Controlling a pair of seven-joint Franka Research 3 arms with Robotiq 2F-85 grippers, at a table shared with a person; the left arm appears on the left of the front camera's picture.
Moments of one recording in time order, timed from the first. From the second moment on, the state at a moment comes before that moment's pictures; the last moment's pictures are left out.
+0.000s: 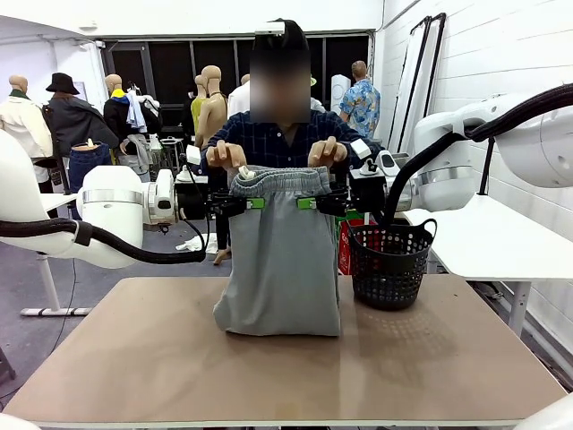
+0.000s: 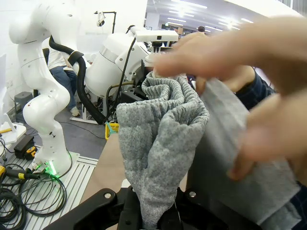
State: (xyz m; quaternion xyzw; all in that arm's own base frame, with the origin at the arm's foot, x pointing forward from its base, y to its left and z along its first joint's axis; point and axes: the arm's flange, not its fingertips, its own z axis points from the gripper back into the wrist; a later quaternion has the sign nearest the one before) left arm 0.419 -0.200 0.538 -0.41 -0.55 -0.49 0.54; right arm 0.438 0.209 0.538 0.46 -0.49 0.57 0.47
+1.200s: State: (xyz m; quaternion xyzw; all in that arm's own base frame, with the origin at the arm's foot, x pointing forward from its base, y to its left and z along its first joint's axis) left arm 0.418 -0.200 0.538 -0.41 -0.55 -0.49 0.54; right arm 0.438 0.209 0.538 0.46 -0.49 0.57 0.47
